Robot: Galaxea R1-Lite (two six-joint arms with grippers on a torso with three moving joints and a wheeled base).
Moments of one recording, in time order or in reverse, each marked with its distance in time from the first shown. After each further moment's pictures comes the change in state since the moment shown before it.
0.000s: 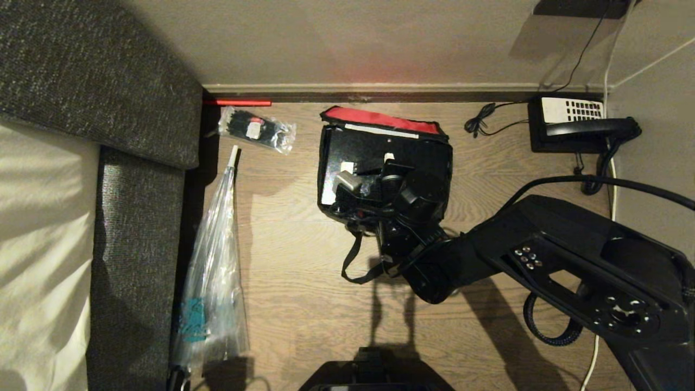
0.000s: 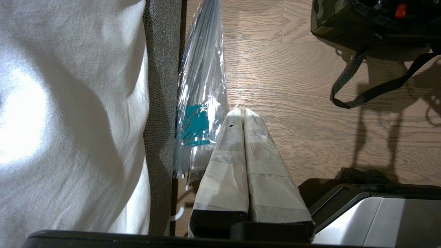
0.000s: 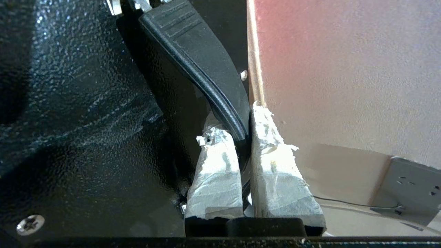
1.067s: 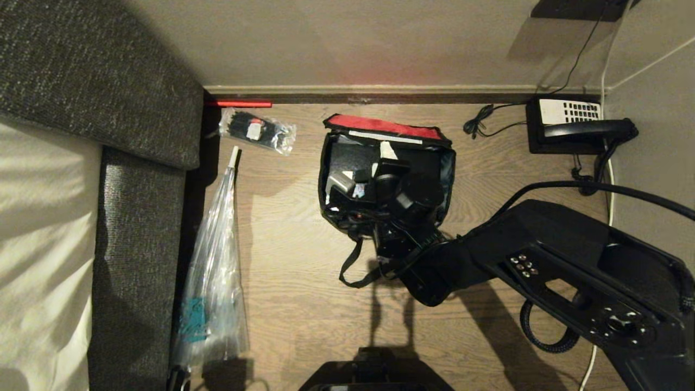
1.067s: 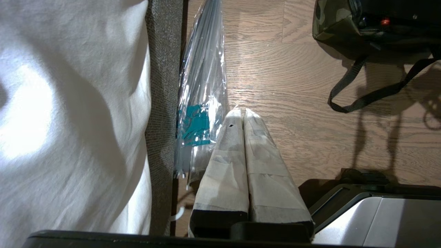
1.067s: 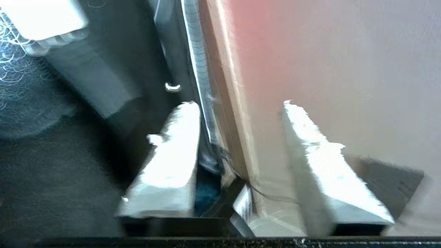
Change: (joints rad) left arm 0.000 0.000 0.000 0.000 0.000 0.000; right arm -0.016 0.038 -0.017 -0.002 0.001 0.001
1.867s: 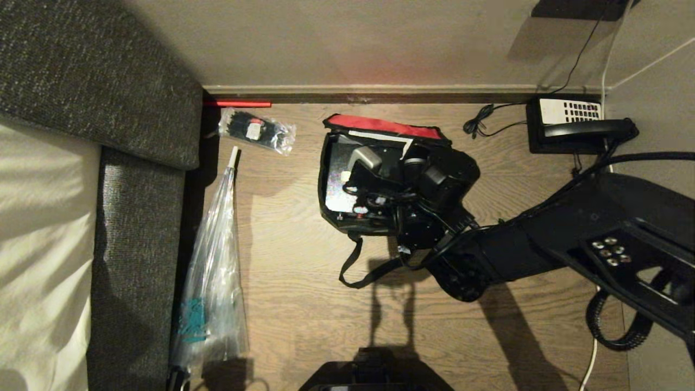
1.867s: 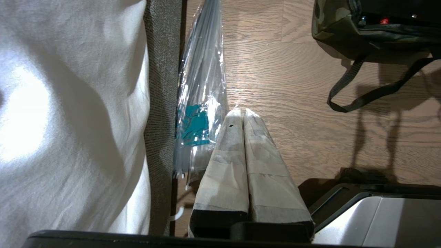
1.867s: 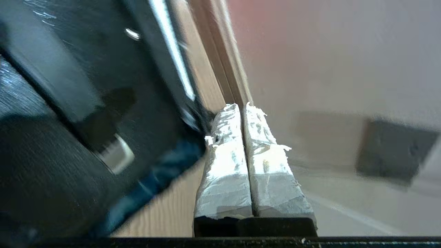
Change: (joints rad) left arm 0.000 0.000 0.000 0.000 0.000 0.000; right arm 0.003 -0.211 0.175 0.075 -0.132 0.138
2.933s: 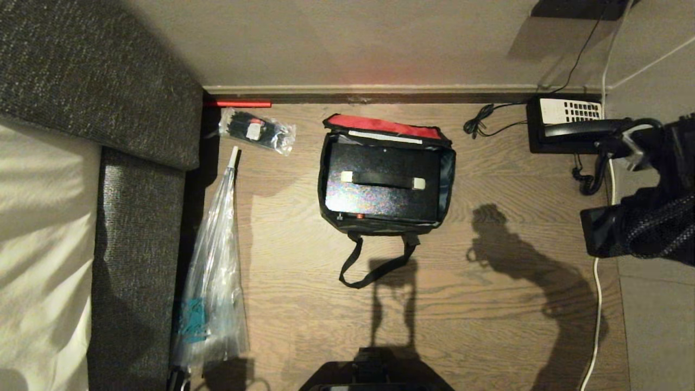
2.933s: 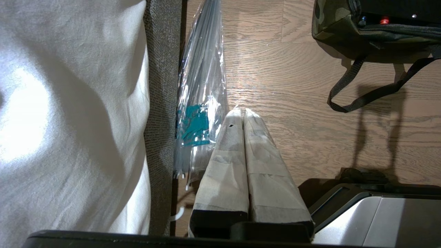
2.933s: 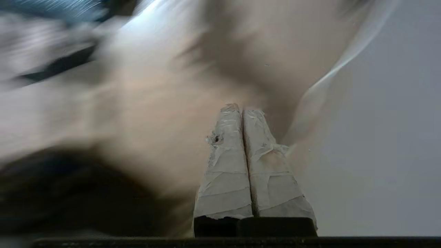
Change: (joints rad) left arm 0.000 0.000 0.000 0.000 0.000 0.000; right arm -0.297 -0.882 0.339 1.531 0.323 1.621
